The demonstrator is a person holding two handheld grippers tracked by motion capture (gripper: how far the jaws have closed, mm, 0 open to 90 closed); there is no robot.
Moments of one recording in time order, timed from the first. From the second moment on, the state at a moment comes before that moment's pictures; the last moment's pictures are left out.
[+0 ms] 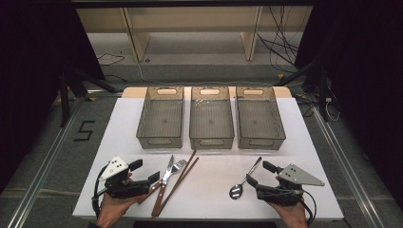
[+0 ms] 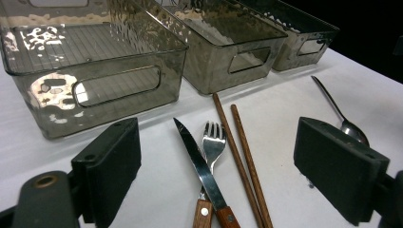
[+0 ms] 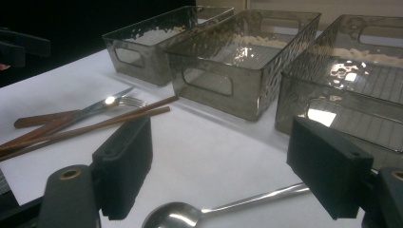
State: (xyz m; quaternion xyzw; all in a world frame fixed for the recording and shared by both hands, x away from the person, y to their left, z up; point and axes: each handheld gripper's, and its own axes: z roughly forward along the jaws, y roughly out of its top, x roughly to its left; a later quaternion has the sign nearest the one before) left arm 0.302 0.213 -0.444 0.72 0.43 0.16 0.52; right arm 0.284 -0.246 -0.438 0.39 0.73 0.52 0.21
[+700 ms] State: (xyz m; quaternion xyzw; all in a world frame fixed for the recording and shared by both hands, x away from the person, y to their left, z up) left arm 0.311 0.189 -0.434 0.77 0.43 0.12 0.45; right arm 0.285 -0.247 -0.437 0.39 0.73 0.52 0.21
